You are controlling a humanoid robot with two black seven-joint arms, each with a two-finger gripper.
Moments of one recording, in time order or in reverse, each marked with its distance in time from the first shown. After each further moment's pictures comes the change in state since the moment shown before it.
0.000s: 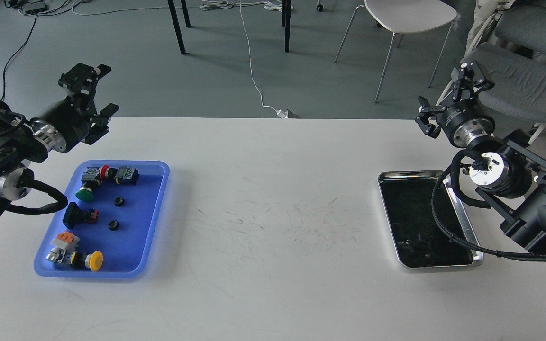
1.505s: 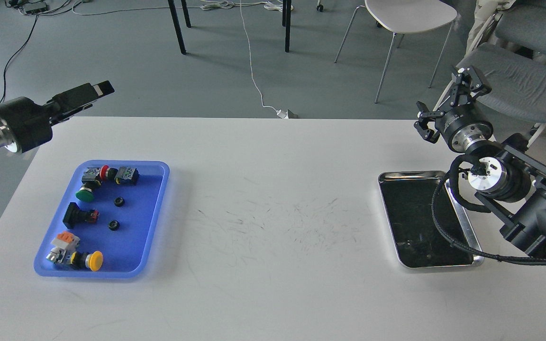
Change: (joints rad) left arm -0.054 0.345 0.122 -0.413 0.612 0.078 -0.133; right arm -0.010 -0.002 -0.016 0.004 -0.012 -0.003 0.001
